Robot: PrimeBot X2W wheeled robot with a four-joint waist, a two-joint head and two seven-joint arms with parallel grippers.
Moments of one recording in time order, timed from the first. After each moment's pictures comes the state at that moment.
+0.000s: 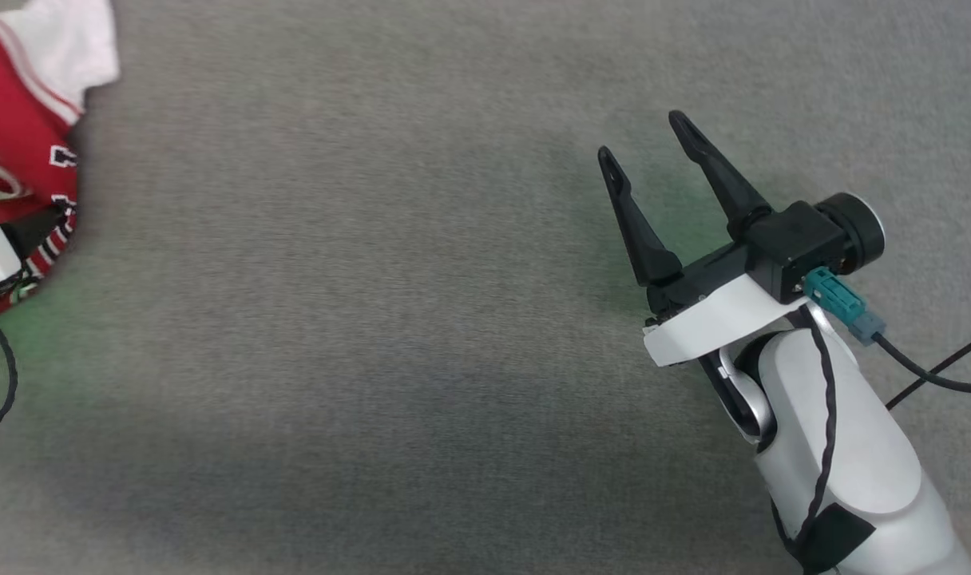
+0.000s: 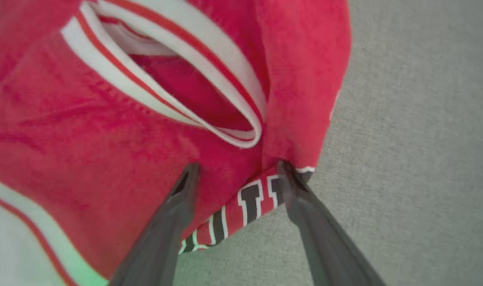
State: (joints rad) left arm -0.91 0.64 -0.28 0.93 -0.91 -0.13 0.59; right arm -0.54 -0.11 0.31 0.27 0.16 0.13 -0.24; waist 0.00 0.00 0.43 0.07
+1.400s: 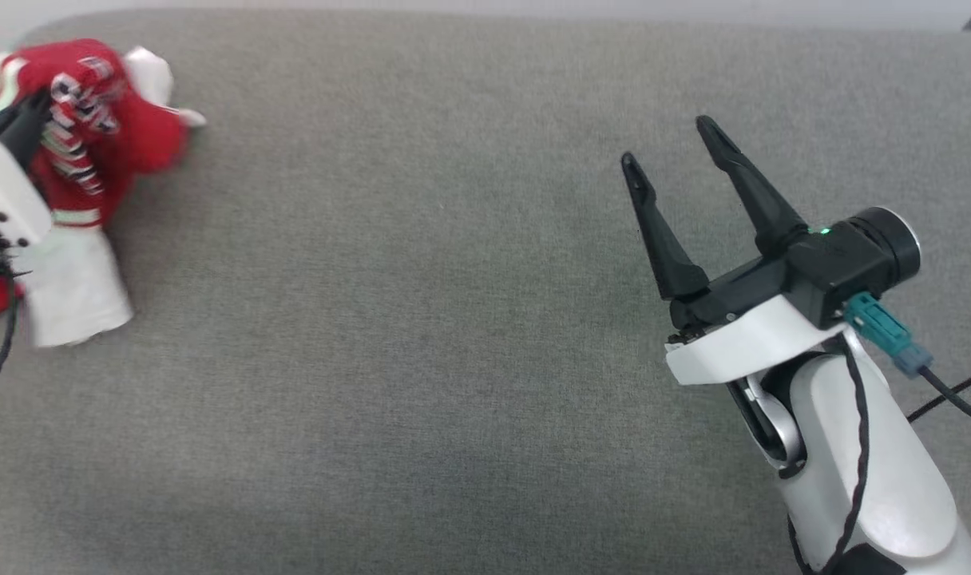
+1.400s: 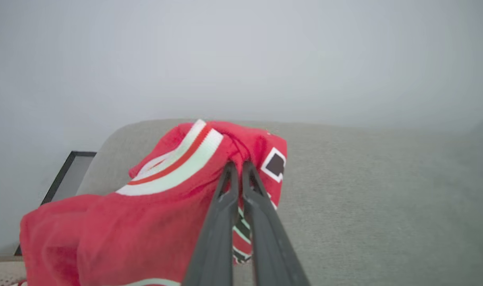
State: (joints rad) left arm -0.94 0.76 -0.61 0.71 -1.06 -0.13 0.14; right arm -0.46 -0.12 0.28 0.09 0.15 0.13 -0.17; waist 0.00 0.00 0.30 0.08
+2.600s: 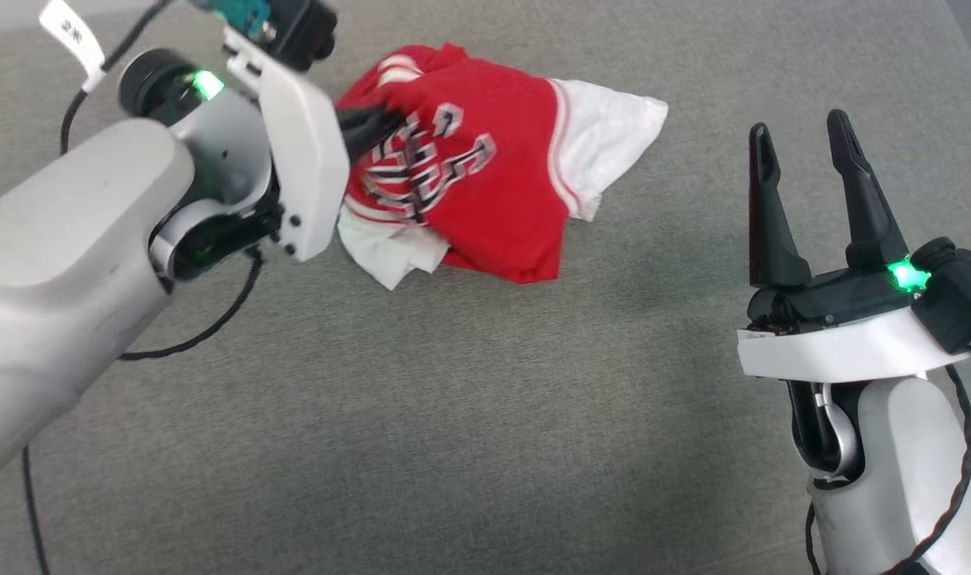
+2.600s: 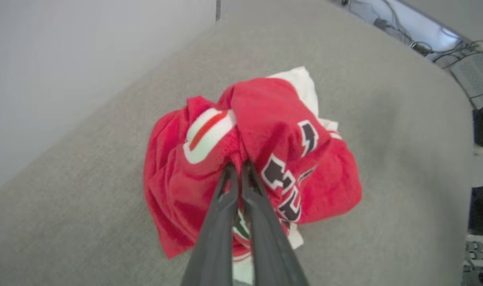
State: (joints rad) left arm -1.28 0.64 -1.21 0.36 -1.19 -0.13 0.31; right arm -0.36 -0.05 0.06 0.02 0.26 0.13 -0.26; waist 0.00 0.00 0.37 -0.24
